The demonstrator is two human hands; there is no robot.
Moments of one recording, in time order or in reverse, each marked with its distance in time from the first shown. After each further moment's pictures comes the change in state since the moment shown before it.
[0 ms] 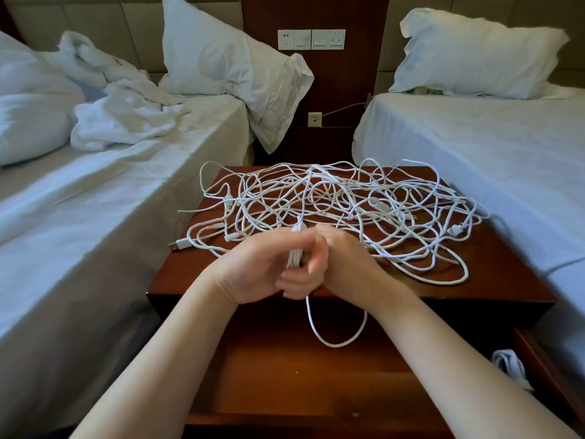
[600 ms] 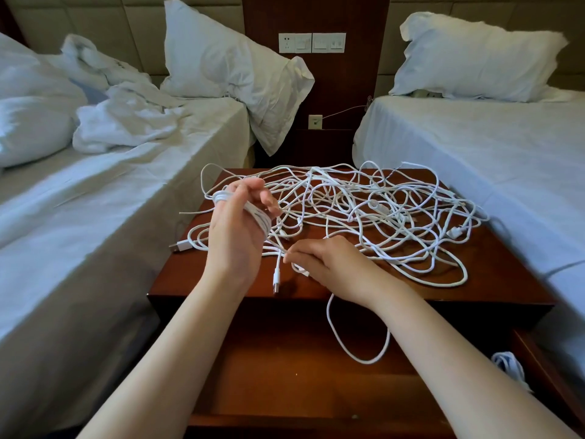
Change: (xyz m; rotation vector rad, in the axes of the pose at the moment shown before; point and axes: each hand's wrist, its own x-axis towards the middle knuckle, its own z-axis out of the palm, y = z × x) left_hand 0.010 0.002 -0.011 -0.063 0.975 0.637; right_hand 0.004 -0.002 -0.001 0.242 -0.256 0.285
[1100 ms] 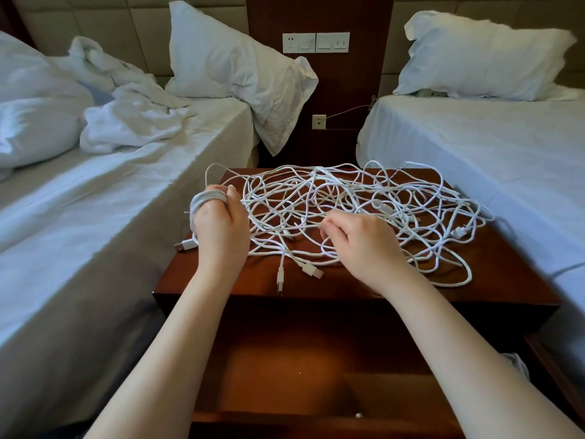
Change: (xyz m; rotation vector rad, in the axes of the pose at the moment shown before) left_hand 0.015 0.001 -0.033 1.227 0.312 0.399; right_hand 0.001 0.014 -0.015 -0.296 0.463 -0.077
